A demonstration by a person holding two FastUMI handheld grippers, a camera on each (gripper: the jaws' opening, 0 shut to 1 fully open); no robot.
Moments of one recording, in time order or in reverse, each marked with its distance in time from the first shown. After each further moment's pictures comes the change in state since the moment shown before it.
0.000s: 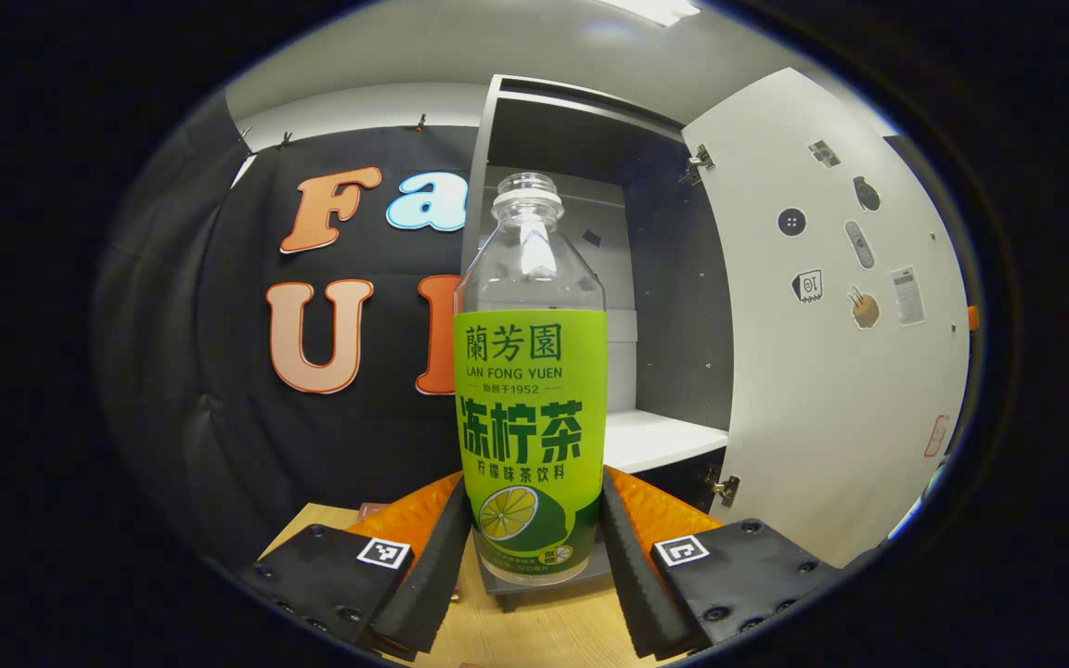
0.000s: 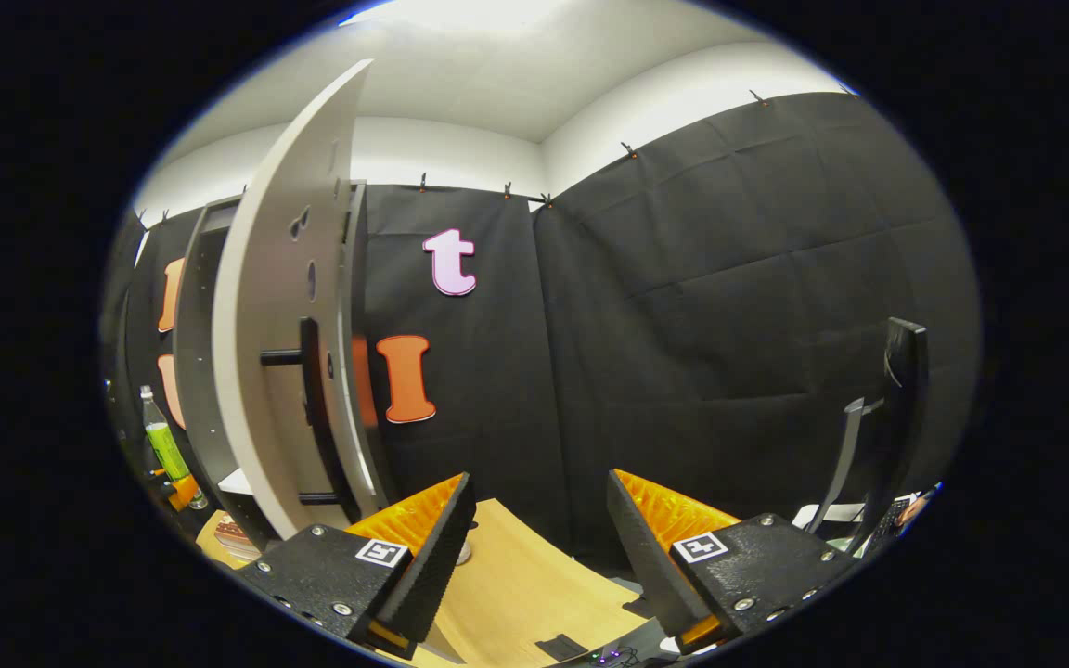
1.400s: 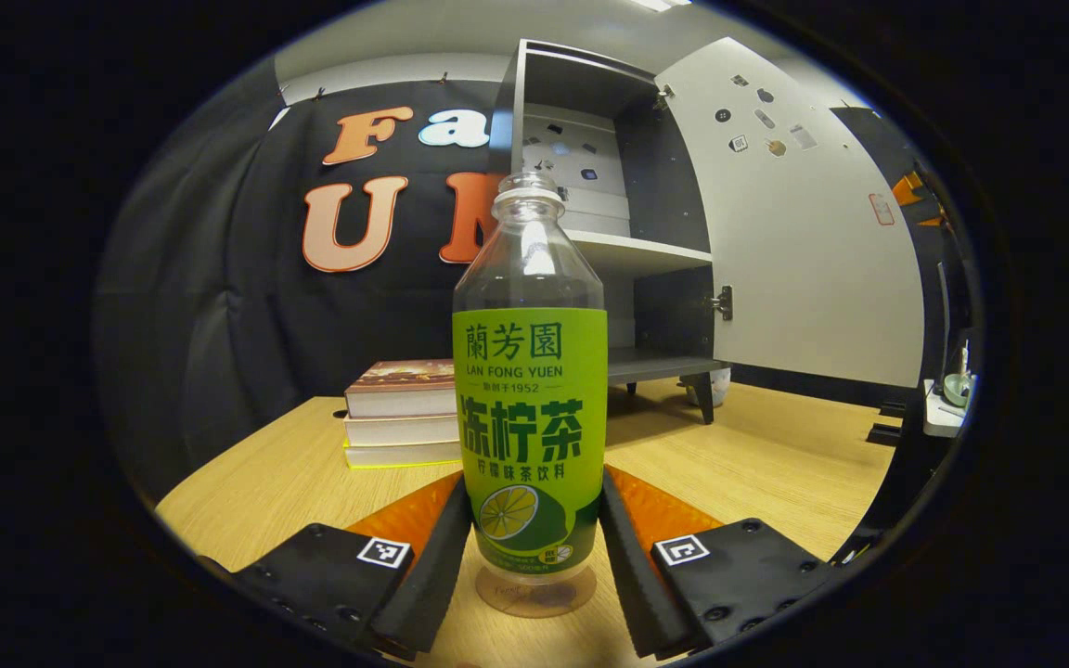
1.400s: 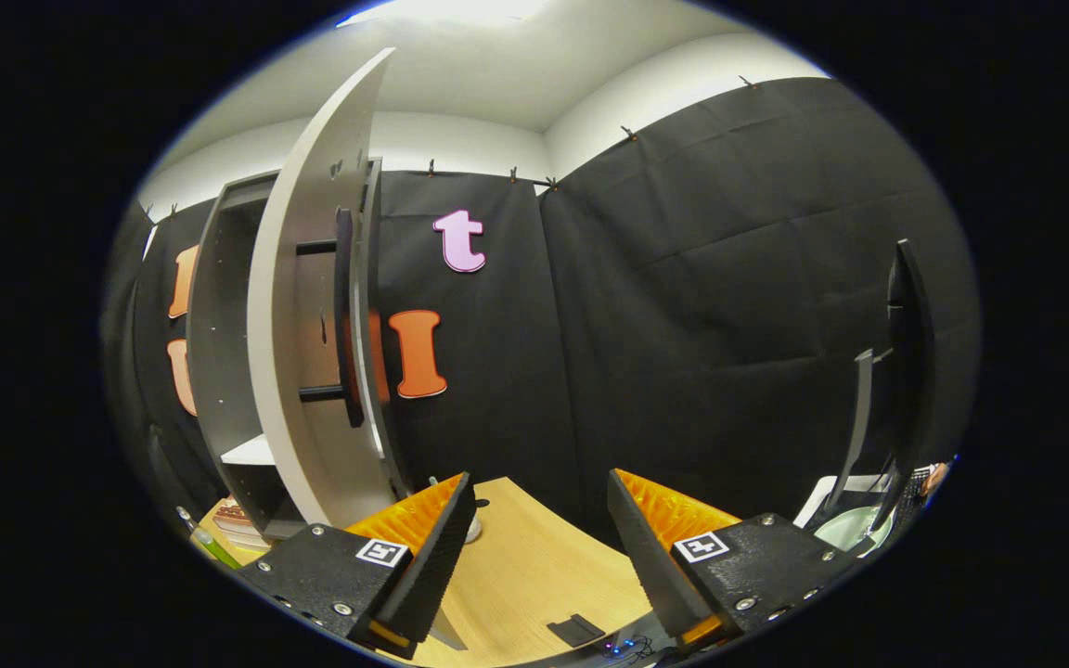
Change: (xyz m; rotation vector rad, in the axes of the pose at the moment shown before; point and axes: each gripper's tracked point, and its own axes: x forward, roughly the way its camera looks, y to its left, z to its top) left arm -0.118 0.016 -0.256 -0.016 0.149 -0.009; right arm -0.007 0.001 -0.076 0.023 0.037 0.000
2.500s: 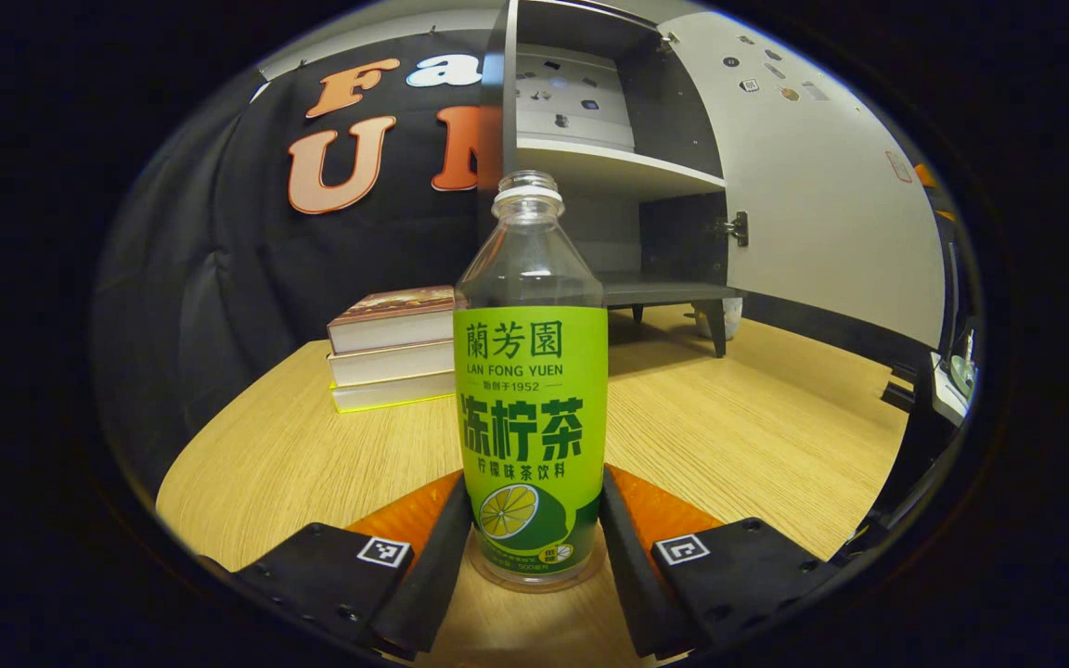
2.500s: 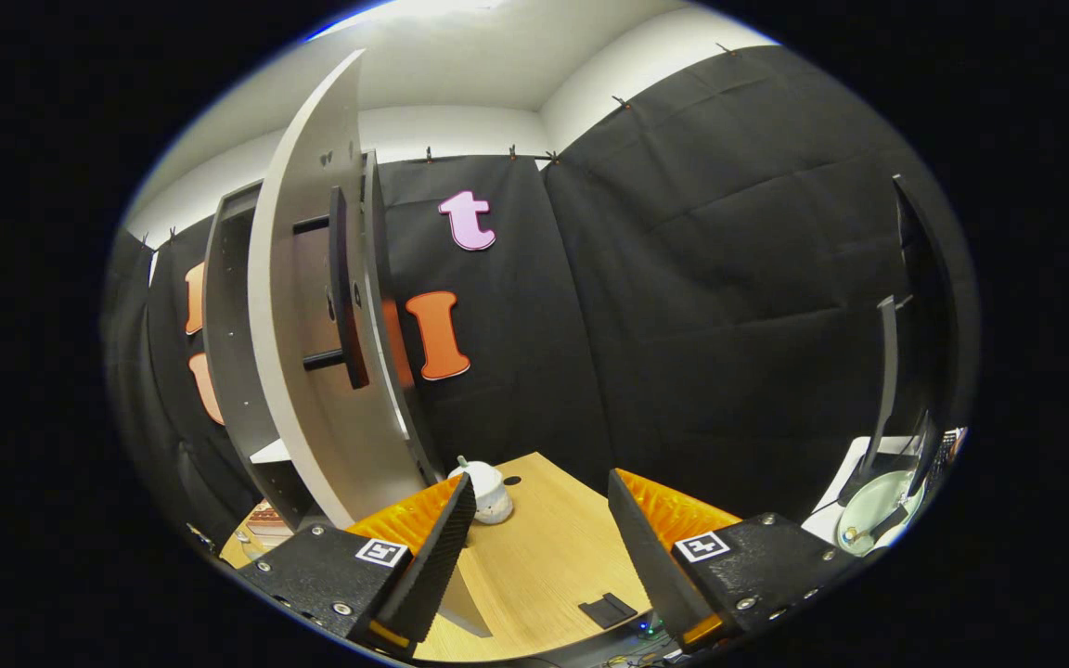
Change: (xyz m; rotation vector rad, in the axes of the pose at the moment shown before) left arm 0.018 -0.005 -0.056 0.009 0.261 0.009; right arm -0.006 0.007 -0.030 0.103 0.083 0.084
